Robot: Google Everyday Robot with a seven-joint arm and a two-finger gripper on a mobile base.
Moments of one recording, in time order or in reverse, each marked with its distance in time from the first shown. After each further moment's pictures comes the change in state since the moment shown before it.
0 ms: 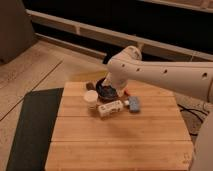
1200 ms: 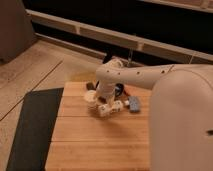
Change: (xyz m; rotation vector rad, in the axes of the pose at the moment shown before) arm 0.048 0.009 0.126 0.141 0.234 -0.089
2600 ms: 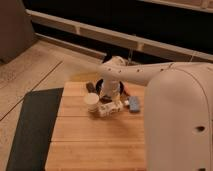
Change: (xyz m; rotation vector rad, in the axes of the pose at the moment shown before) arm -0.019 -0.046 -0.003 0.109 -0.042 0.106
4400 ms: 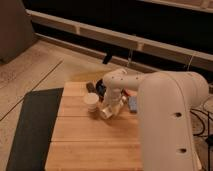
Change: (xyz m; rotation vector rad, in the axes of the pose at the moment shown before) arm 0.010 -0.001 0.050 -0.025 0.106 0.017
